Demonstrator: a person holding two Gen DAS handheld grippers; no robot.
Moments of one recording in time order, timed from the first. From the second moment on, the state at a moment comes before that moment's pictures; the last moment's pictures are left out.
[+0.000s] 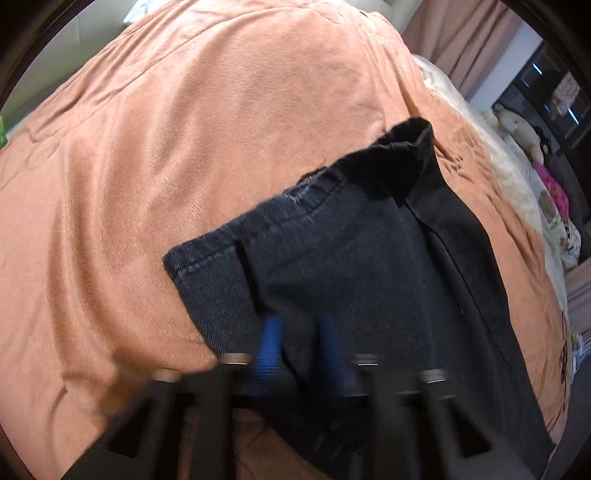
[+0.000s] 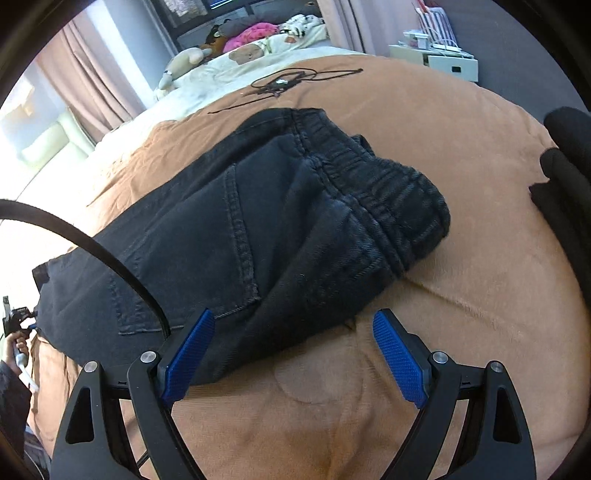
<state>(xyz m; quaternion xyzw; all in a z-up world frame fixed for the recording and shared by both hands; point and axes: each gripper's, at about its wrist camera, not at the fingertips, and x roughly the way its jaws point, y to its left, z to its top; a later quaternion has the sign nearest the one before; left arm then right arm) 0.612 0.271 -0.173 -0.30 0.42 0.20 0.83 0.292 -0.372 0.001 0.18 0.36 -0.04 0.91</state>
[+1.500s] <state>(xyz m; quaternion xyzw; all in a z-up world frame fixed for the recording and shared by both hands) 0.560 0.286 -0.182 -0.45 0.35 0.13 0.81 0.282 -0.390 -0.013 0.28 0.34 -0.01 0.90</state>
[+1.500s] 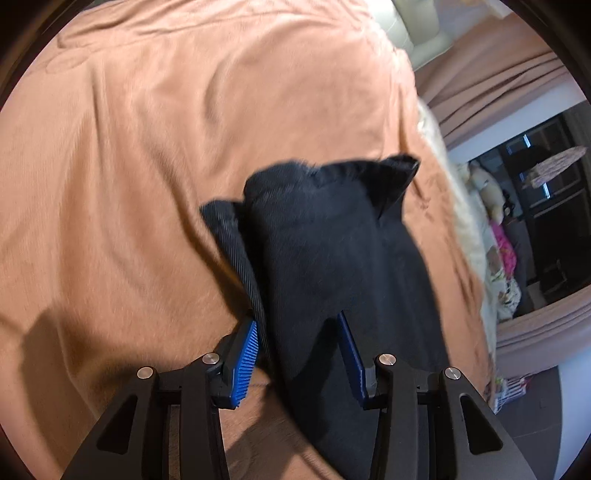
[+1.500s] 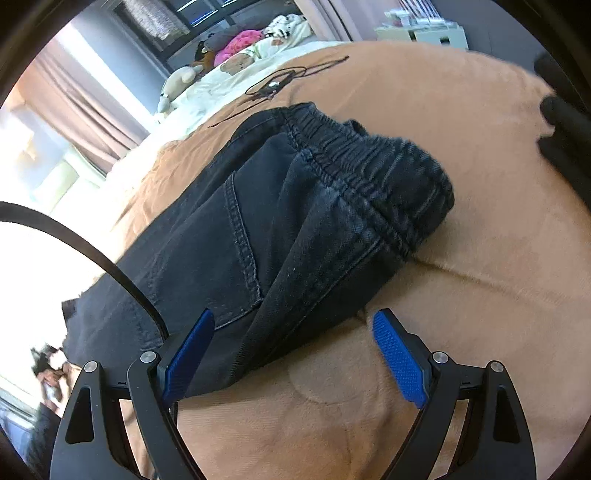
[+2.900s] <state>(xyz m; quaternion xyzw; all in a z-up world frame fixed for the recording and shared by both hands) 0.460 0.285 -0.065 -0.38 0.32 0.16 0.85 0.223 -0.416 0.034 0.34 0.27 0.03 0.90</state>
